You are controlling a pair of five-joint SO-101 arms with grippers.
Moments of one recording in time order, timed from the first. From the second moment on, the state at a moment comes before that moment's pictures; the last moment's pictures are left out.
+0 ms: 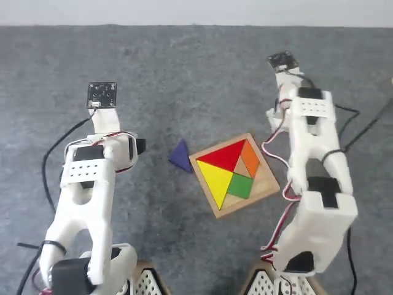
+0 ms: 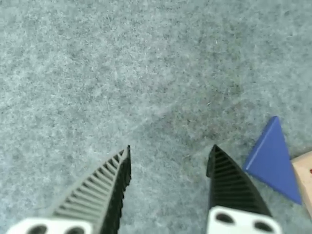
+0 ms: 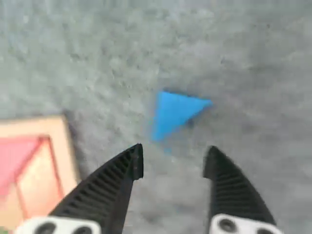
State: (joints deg) left arm -12.2 -22.5 51.2 45.1 1.3; right arm -0.5 20.0 -0.1 59.9 19.3
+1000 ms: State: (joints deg) left arm -12.2 -22.5 51.2 45.1 1.3; right arm -0.2 51.7 -39.1 72.7 -16.5
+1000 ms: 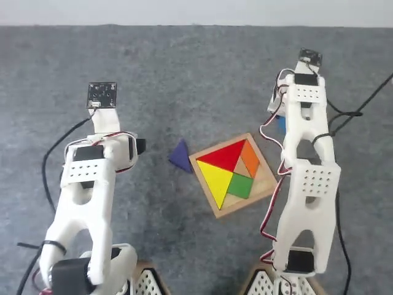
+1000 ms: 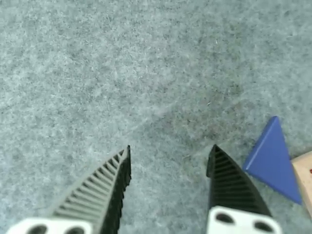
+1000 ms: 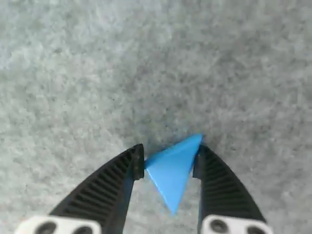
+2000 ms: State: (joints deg) left arm -12.2 -22.5 51.2 43.8 1.3; right arm -8.0 23.5 -31.7 100.1 -5.0
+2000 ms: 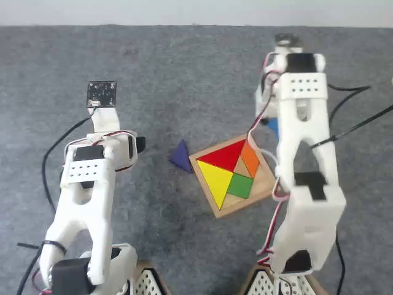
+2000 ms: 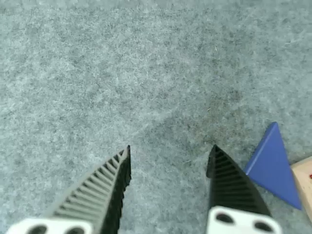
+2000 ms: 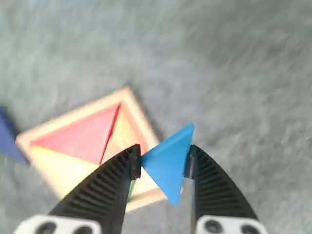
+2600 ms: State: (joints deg) left arm -12.2 -22.5 51.2 43.6 1.3; right arm -23.2 -14.3 30.6 78.0 -17.9
